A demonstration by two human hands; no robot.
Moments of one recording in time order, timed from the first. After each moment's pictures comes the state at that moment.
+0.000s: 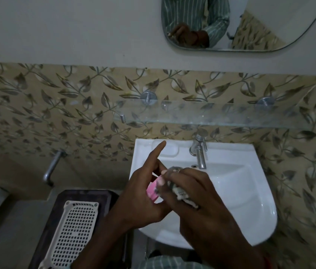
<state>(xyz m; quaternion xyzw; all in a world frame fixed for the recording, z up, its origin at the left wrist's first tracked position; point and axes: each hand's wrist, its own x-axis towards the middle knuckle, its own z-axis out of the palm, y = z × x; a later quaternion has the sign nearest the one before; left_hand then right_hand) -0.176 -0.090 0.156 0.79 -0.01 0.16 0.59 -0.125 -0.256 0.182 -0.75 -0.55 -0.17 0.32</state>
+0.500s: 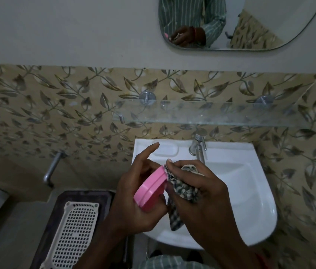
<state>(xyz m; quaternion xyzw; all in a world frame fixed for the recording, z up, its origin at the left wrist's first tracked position) -0.189 -0.088 0.156 0.77 -0.03 0.23 0.60 -0.126 -0.241 0.196 -0.75 -0.34 0.01 0.57</state>
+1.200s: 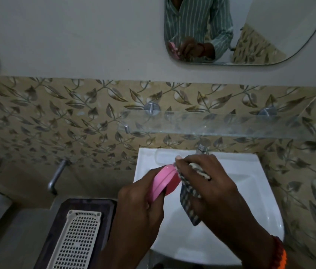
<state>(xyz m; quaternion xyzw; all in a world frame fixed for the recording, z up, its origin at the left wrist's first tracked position) -0.195 -0.106 0.189 0.86 0.08 0.33 0.38 -0.089 -0.249 0.210 -0.82 -0.49 -0.17 0.24</state>
